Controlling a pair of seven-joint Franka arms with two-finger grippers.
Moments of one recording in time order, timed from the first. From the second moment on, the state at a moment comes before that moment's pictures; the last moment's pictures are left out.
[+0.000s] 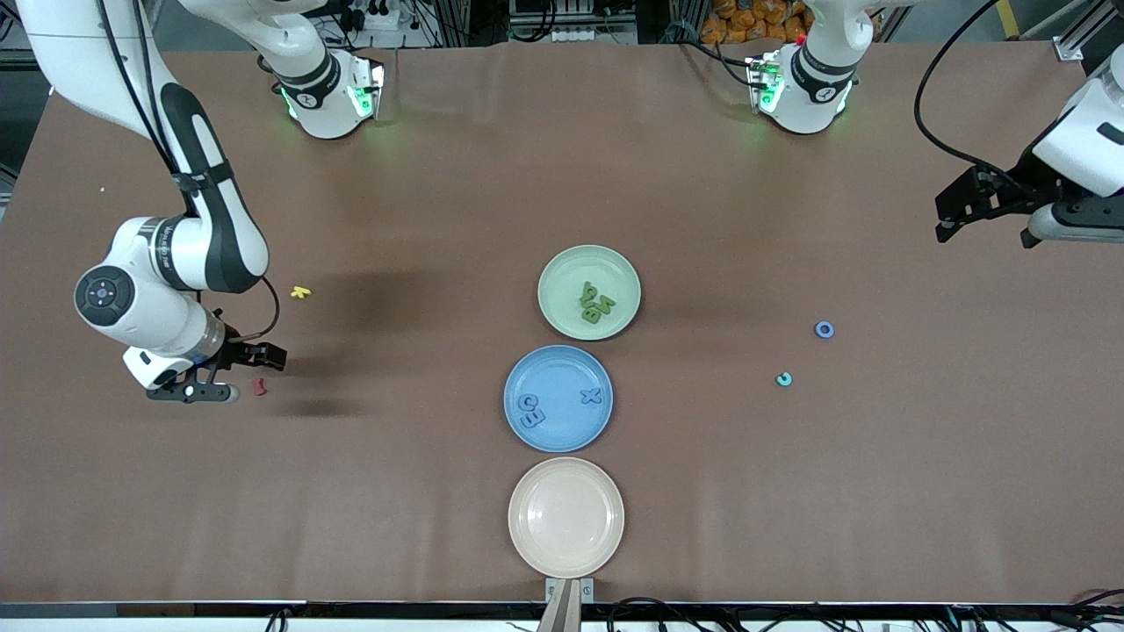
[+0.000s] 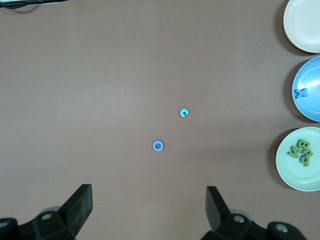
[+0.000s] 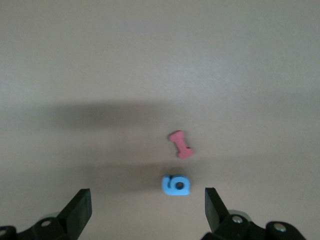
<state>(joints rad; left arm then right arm) 0.04 -0.04 -0.16 -1.61 0.02 1.67 -0.02 0.09 0.42 -0.13 -1.99 0.02 2.41 -0.02</state>
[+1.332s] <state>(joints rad) 0.03 -0.09 -0.13 -1.62 -0.05 1.58 -0.02 0.01 0.51 -0.10 -2.11 0.08 2.70 -0.07</state>
